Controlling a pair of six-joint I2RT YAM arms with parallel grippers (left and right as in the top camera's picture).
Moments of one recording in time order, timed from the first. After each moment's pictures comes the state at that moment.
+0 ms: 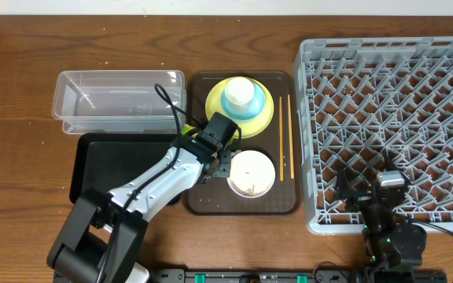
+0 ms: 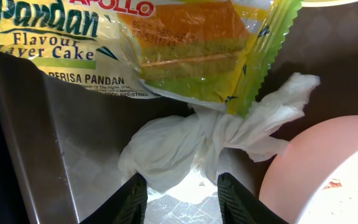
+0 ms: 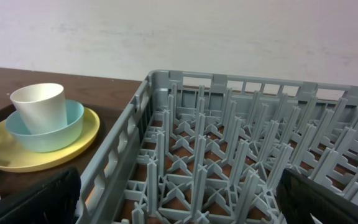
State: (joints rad) left arm -0.57 1.65 0.92 -0.57 -0.05 -0.49; right arm -0.01 0.01 0.01 -0.06 -0.13 -0.01
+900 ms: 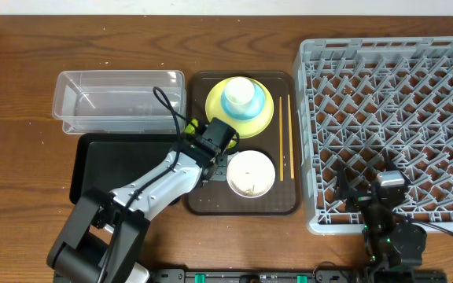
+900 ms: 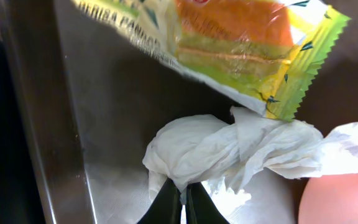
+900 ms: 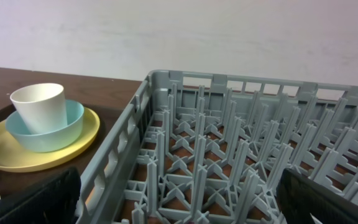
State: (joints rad) left arm -0.57 1.65 0.87 -0.54 -0.11 -0.49; right arm -0.01 0.01 0.01 -0.06 -0.13 -0.01
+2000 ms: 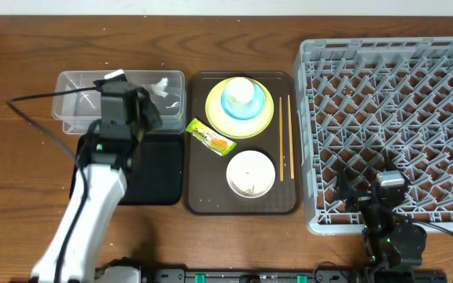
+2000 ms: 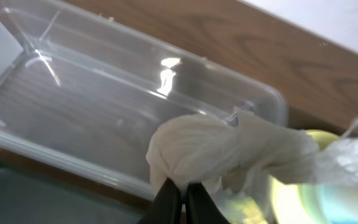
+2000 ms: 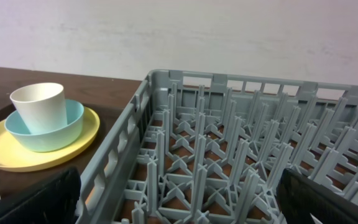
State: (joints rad) left arm -0.07 1.34 0.91 -0.31 -0.12 -0.44; right arm -0.01 0.02 0.01 -0.06 -0.13 -0.01
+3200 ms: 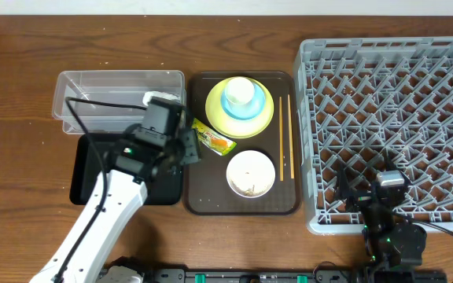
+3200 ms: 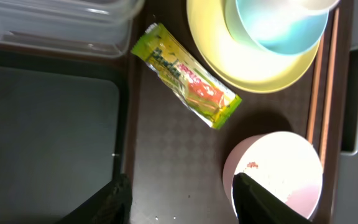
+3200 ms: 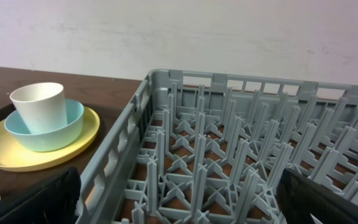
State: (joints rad) left arm -0.37 1.27 0.99 -0.78 0.04 -0.53; right arm -0.01 0.02 0.01 -0.06 -0.13 -0.01
